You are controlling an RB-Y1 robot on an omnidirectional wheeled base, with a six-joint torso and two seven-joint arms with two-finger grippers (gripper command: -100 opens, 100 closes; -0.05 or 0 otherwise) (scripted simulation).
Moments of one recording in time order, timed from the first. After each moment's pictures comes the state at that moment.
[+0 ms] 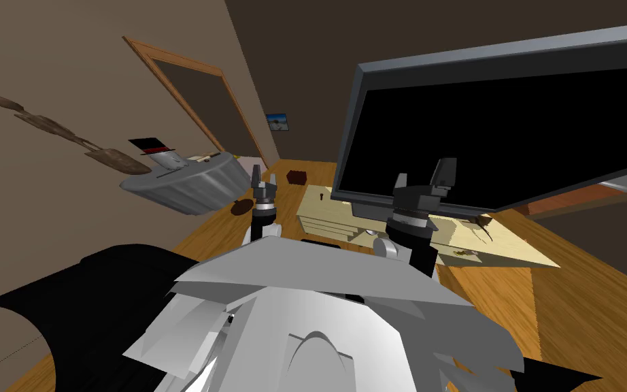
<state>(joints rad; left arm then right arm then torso) 0.51 -0.03 0.00 -2.27 -0.10 -0.49 0.11 0.46 -0.05 0.05 -2.37 -0.05 -0.41 0.12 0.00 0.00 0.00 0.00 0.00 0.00</state>
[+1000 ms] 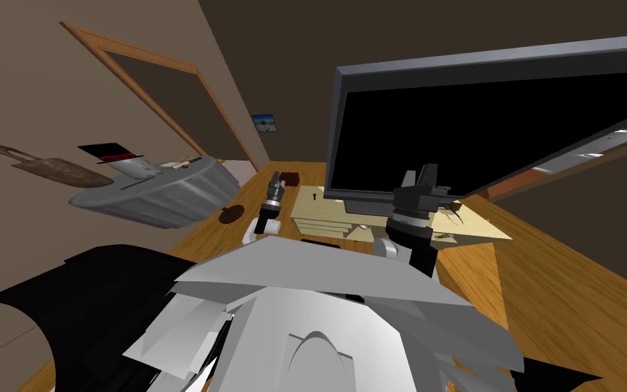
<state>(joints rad) 0.37 0.16 0.01 -2.07 -0.09 -0.31 0.09 0.46 -0.05 0.05 -2.37 -0.05 -0.41 0.12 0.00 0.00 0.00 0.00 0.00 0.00</state>
